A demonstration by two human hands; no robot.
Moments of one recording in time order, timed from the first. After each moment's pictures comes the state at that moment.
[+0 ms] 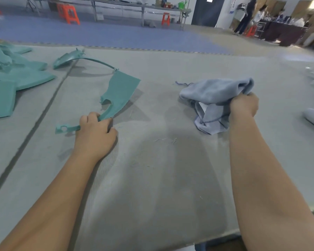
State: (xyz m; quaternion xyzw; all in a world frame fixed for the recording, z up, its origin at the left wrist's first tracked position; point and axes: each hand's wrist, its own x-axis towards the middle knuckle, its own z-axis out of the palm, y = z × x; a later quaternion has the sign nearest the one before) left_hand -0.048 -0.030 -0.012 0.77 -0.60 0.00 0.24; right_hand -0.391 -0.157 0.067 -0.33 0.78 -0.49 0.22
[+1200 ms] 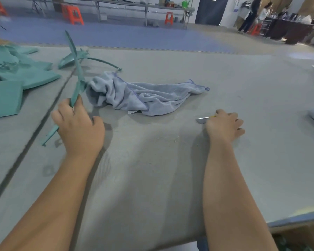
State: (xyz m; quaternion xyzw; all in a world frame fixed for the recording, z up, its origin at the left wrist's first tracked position) left_hand -0.041 -0.015 0.001 0.78 -0.47 0.14 0.38; right_hand -0.343 -0.115 0.005 -0.49 0.84 -0.22 0.05
